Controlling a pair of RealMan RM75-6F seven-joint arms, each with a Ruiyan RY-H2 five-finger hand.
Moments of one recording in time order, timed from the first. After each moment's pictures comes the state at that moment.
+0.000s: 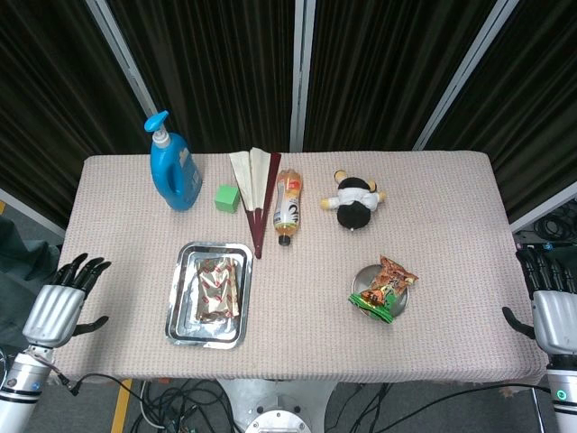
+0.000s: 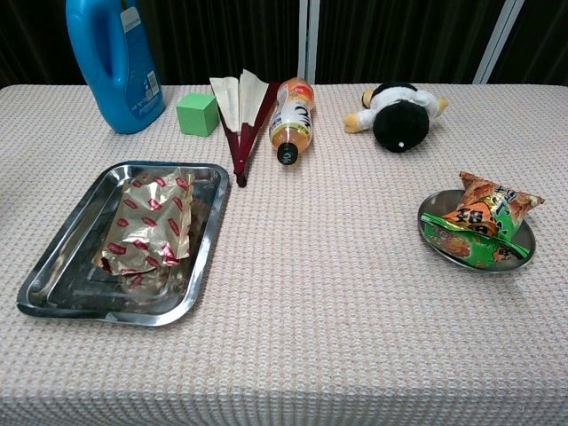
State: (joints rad) left arm -0.19 -1.19 0.02 -1.54 1.58 1.46 0.08; right arm 0.08 -1.12 0.10 -1.54 -1.44 1.46 -0.04
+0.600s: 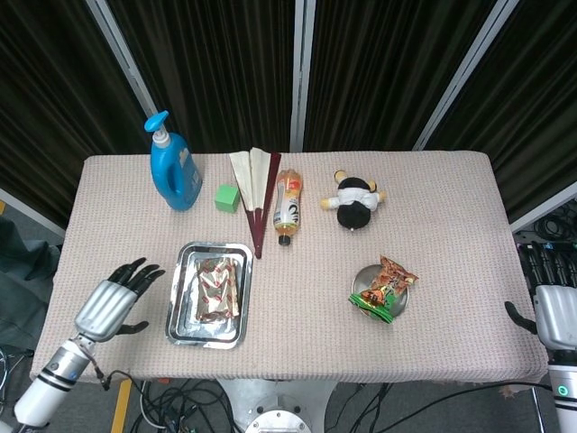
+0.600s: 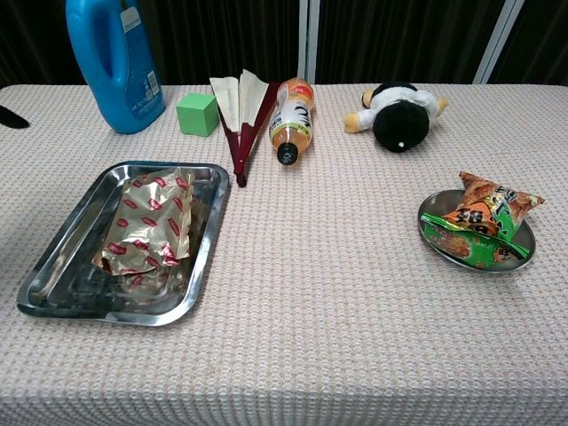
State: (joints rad) left arm -0.32 -1.22 0.03 -1.60 1.68 1.27 0.11; right arm 0.10 -1.09 0.12 -1.58 -1.42 1.46 -0.08
